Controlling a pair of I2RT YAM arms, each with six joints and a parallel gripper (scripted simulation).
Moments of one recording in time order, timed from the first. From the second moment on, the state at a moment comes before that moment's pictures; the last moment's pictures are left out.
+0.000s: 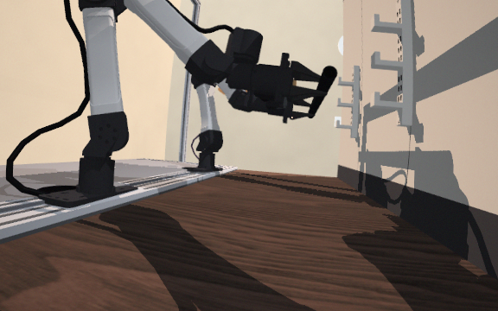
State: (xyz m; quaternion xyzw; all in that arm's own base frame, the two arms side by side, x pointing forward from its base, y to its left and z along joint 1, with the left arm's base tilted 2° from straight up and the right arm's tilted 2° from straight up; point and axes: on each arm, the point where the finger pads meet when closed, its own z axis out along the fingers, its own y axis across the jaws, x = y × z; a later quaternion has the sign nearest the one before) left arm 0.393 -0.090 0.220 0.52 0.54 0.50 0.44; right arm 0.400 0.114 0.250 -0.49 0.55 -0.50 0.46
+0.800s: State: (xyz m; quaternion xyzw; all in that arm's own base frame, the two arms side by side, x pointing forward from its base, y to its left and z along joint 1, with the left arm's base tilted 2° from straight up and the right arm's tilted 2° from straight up) left arm 0.426 -0.088 0.220 0.52 0.54 0.50 0.44; right arm 0.433 0.112 0.251 -0.49 0.55 -0.49 0.46
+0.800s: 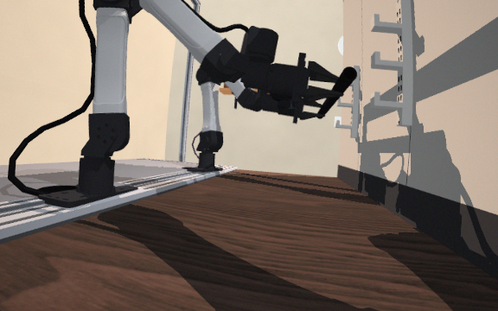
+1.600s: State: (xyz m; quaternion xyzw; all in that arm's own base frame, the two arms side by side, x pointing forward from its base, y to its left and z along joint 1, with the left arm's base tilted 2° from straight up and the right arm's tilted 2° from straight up) left arm 0.448 -0.087 0.222 0.52 0.54 0.50 0.44; right arm 0.455 0.110 0.253 -0.49 0.55 -0.49 0.46
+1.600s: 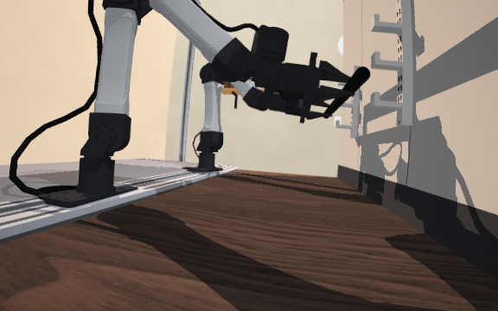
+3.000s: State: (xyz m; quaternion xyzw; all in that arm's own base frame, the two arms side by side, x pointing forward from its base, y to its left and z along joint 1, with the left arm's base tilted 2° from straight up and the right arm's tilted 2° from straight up) left arm 0.455 -0.087 0.221 0.52 0.54 0.50 0.44; right arm 0.460 0.110 0.253 -0.49 0.55 -0.49 0.46
